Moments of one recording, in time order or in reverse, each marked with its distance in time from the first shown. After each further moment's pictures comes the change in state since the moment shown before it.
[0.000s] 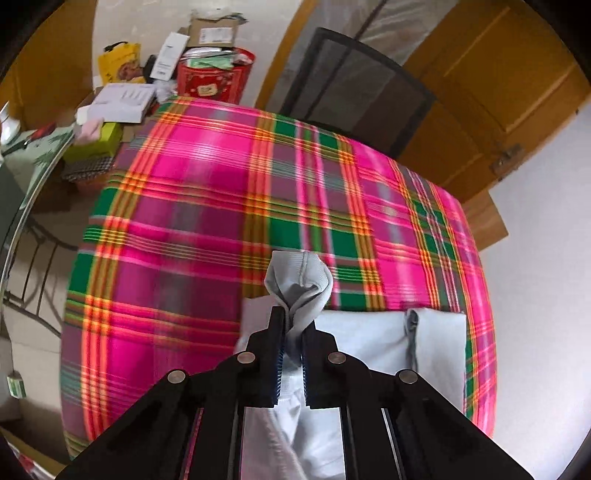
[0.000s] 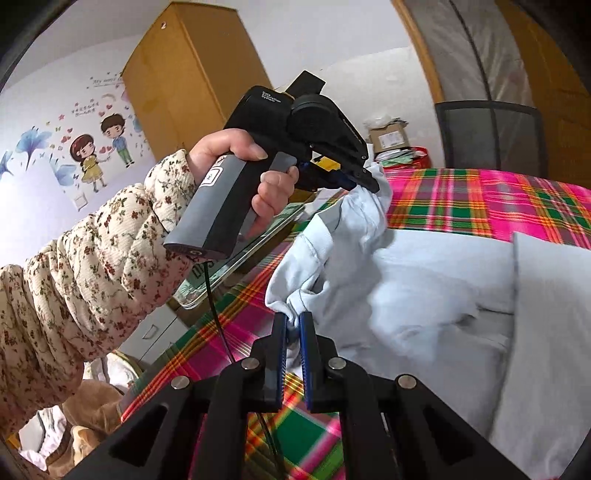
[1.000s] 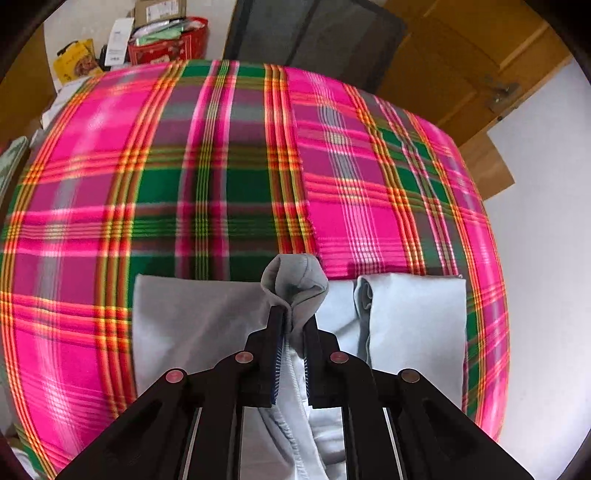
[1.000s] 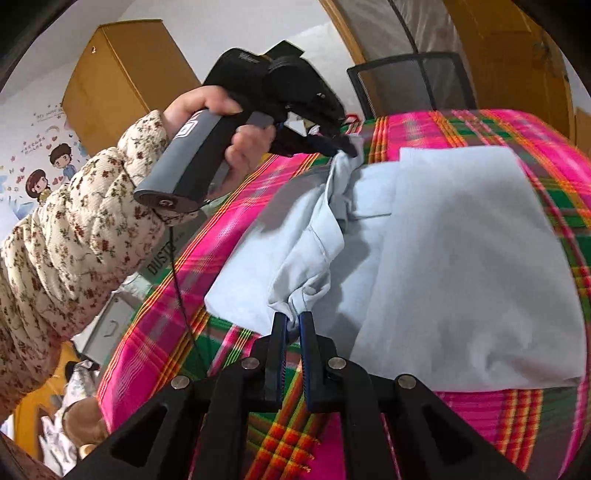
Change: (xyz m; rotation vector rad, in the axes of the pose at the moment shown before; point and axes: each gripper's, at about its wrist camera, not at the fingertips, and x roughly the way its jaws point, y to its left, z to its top) left arm 0.080 -0.094 -0.027 0.083 0.156 0.024; right arm -0.045 -0.056 -0.059 0.202 0.078 -0.102
